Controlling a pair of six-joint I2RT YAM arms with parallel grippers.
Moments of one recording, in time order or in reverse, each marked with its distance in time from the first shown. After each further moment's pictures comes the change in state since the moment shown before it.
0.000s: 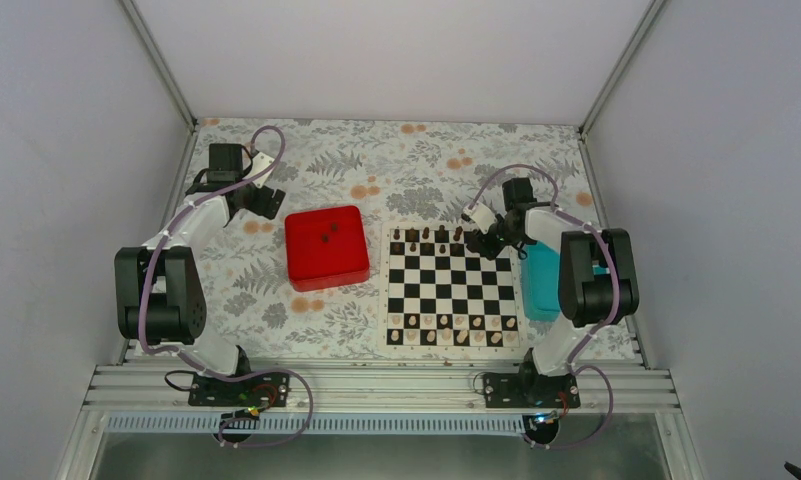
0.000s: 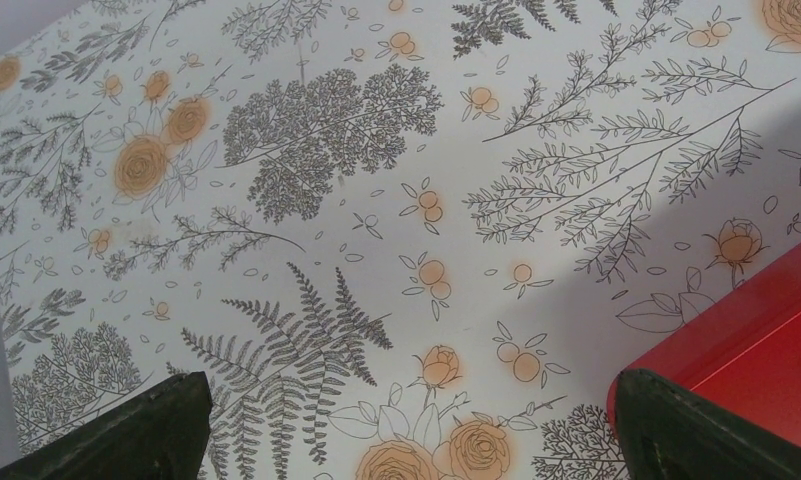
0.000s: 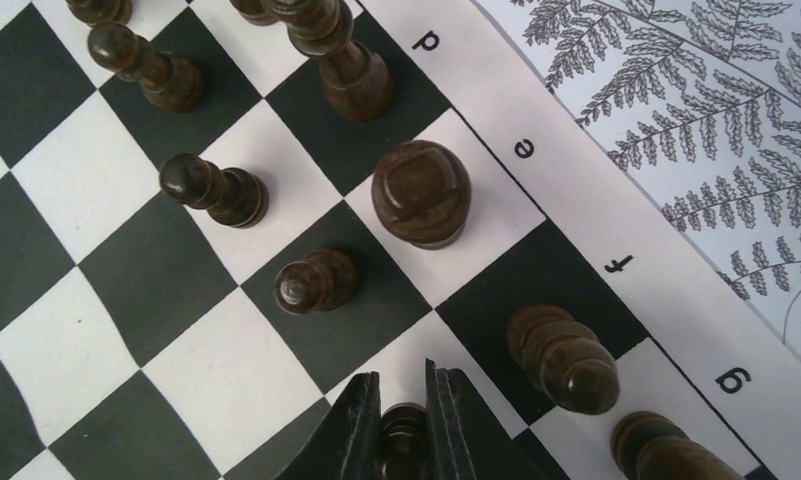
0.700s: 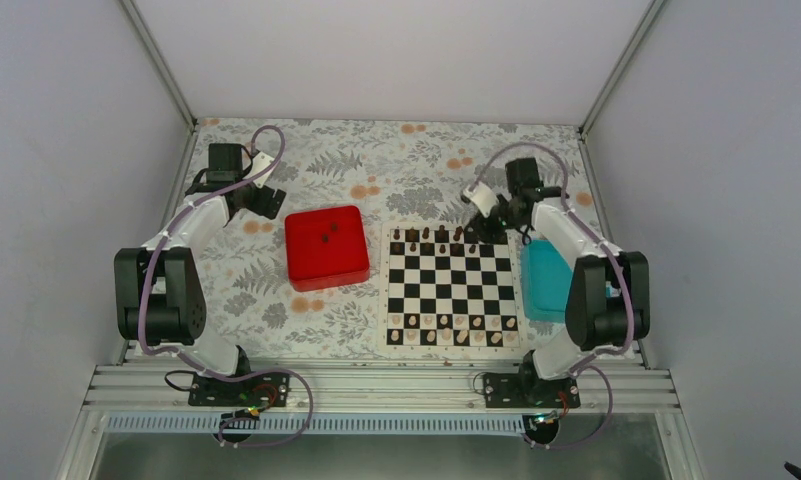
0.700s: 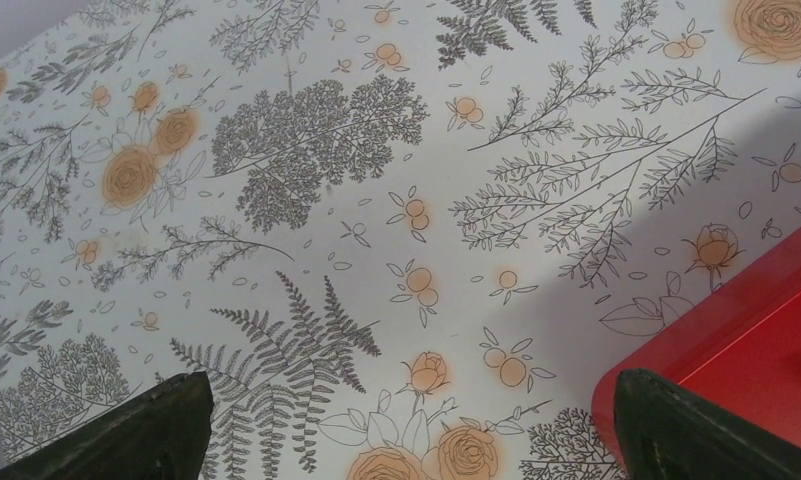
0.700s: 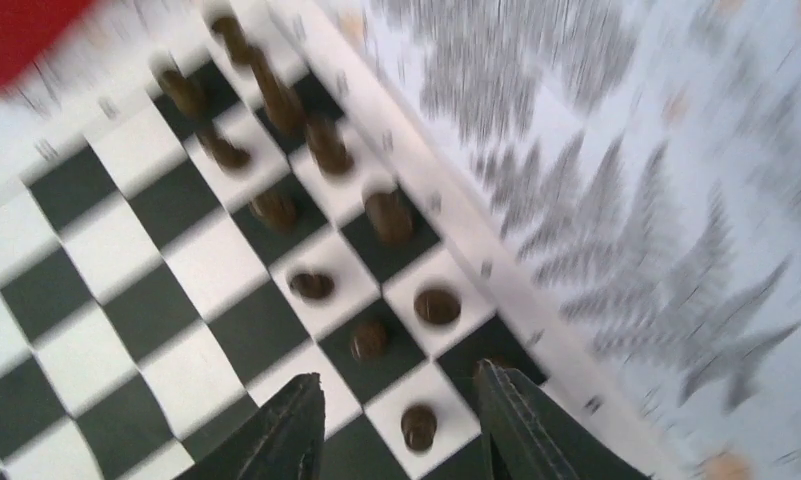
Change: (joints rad) left arm 0.000 -0.004 0.000 -0.001 0.023 0.002; right arm 0.020 -0.116 0.071 -0.117 0.000 0.006
